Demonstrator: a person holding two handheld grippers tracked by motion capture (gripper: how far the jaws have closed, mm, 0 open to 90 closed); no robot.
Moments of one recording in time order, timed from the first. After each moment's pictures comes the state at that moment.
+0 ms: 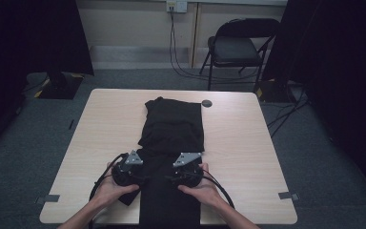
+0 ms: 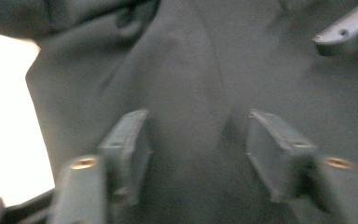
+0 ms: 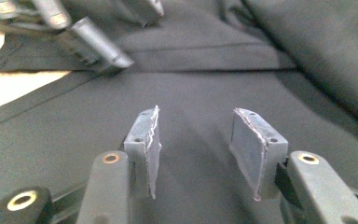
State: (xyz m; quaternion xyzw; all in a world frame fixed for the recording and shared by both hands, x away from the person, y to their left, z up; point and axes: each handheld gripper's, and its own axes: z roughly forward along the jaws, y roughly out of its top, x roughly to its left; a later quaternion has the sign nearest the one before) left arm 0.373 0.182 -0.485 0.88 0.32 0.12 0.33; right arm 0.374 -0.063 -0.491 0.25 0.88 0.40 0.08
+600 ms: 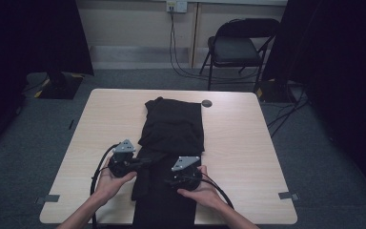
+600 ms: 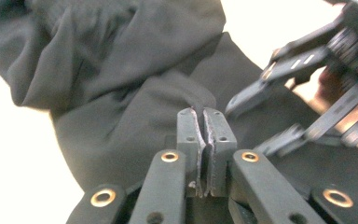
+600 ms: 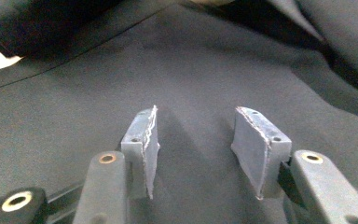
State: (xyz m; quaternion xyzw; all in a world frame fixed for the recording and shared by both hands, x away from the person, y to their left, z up) left arm 0.379 0.184 -0.439 0.82 0.33 0.08 0.47; right arm 0.370 -0.061 -0.498 0.23 0.89 0.39 0.09
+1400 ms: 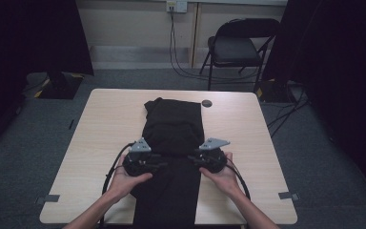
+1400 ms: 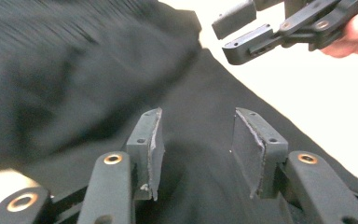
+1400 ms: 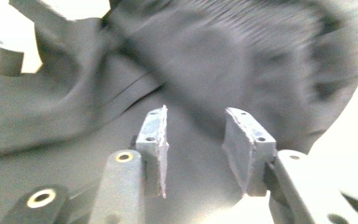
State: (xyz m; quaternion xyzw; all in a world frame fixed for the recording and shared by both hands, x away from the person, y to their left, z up) left arm 0.394 0.155 -0.440 0.82 0.32 0.08 0.47; right arm 0.410 -0.133 -0.457 0.33 0.83 0.42 0.17
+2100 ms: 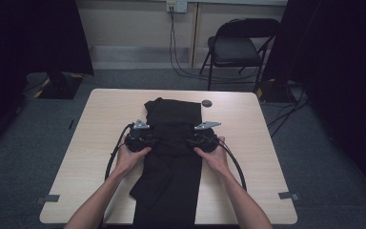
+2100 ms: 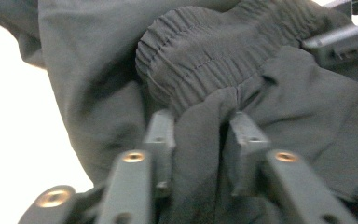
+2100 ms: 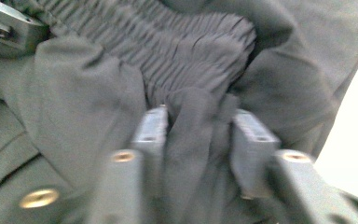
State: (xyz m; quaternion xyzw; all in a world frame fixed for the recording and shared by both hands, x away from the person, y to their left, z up) left arm 0.474 0.162 -0.469 0.81 0.39 0.15 0.41; right arm 0.486 -0.118 -0.481 0.38 0.82 0.40 0.16
